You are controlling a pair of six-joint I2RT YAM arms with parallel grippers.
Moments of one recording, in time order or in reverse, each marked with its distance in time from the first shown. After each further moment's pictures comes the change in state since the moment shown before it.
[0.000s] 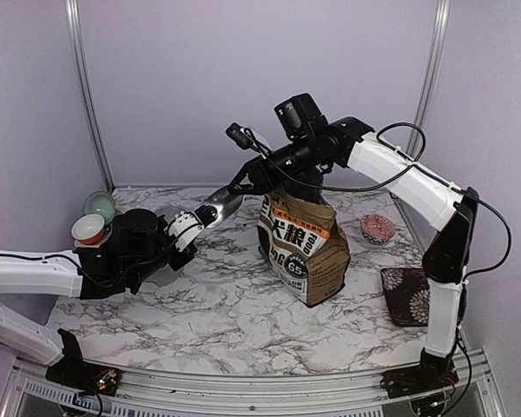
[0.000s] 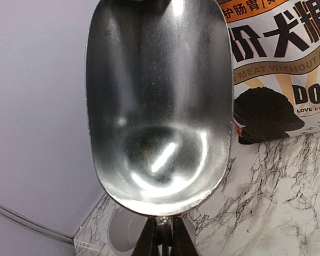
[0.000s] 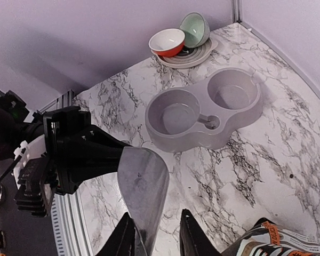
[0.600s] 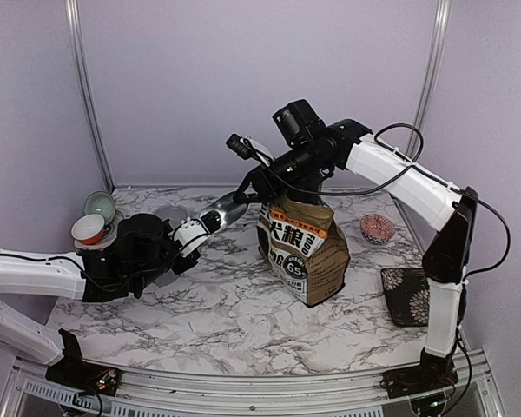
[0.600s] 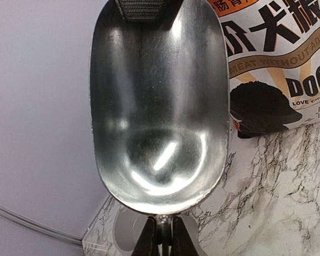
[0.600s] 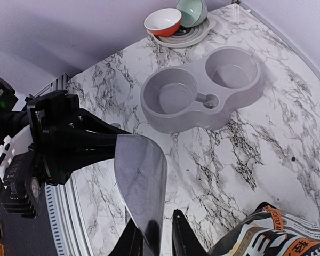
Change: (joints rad) left arm -0.040 0.018 0.000 0.003 -0.048 0.050; right arm 0.003 -0.001 -0.016 -0.068 0.023 -0.048
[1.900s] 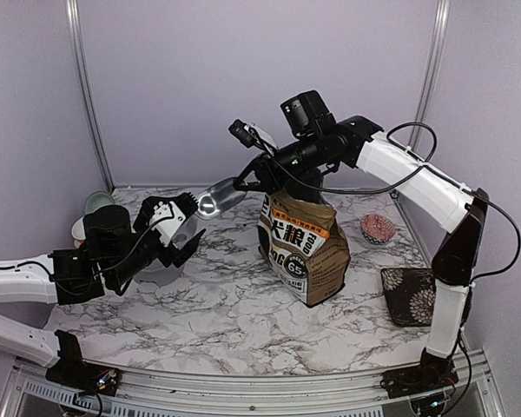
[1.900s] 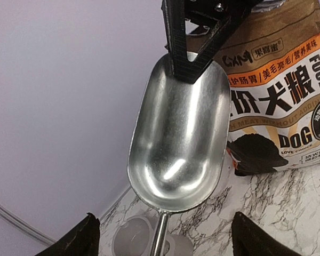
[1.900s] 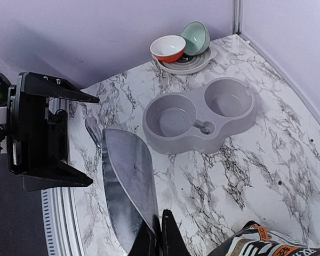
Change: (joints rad) left arm -0.034 -0.172 -0.002 -0.018 0.026 -0.077; right arm 0.003 -0.055 -0.035 0.082 0.001 -0.026
